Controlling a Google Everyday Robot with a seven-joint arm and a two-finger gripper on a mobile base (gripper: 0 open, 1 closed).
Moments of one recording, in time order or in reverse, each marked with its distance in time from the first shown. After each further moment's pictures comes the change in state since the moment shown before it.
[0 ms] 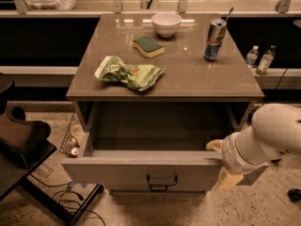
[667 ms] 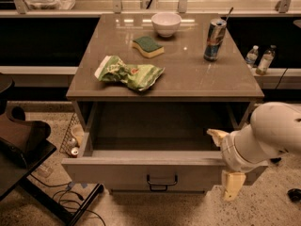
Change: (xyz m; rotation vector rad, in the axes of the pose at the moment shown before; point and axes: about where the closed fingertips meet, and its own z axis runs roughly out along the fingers) arm 0.000 -0.001 -0.003 0.003 0.007 0.001
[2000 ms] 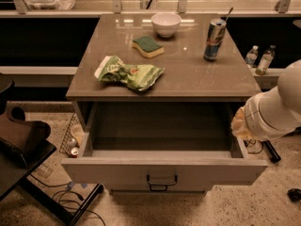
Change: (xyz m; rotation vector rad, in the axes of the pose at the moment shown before) arm 0.015 -0.061 -0.118 0.197 0.209 -0.067
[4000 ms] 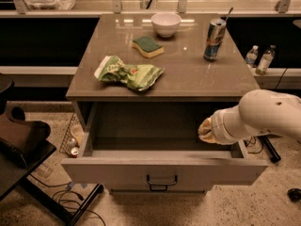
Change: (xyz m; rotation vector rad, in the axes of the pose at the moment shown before) arm -0.045 -0.020 0.132 0.053 -0.224 -0.091
